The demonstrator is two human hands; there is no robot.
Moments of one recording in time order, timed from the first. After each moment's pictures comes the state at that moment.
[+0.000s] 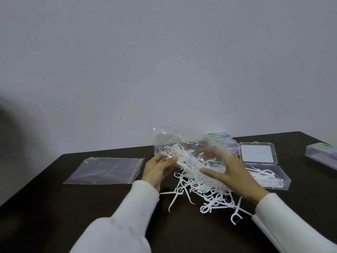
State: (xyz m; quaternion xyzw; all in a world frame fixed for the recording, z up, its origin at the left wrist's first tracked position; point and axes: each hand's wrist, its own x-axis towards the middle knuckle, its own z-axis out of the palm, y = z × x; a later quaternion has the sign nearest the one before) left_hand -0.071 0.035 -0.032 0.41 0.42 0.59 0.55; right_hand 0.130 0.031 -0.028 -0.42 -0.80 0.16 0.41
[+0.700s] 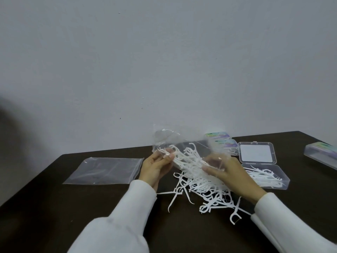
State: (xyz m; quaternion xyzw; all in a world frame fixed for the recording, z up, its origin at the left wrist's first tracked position) left_hand -0.074 0.038 -0.031 0.41 0.39 0.61 0.55; right_hand 0.131 0.029 -0.030 -0.46 -0.78 0.19 0.38
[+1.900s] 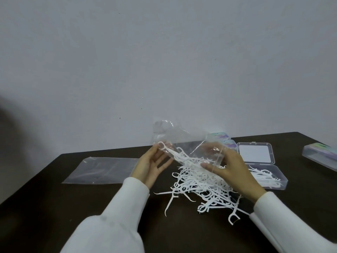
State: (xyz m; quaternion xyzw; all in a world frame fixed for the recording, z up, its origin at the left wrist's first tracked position) left_hand -0.088 0.043 -0.023 0.36 0.28 0.62 0.64; right_hand 0.132 0.026 -0.022 -0.41 -0.76 0.19 0.47
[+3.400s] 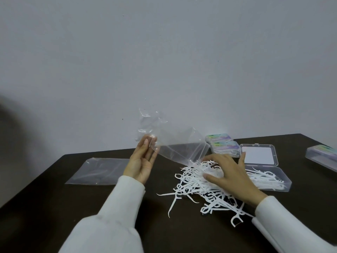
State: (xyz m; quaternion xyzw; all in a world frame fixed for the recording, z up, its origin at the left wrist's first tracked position) left_hand -0.104 0.040 -0.005 0.25 0.21 0.72 0.61; right_hand 0.132 0.033 -0.043 -0.51 -0.80 0.05 0.31
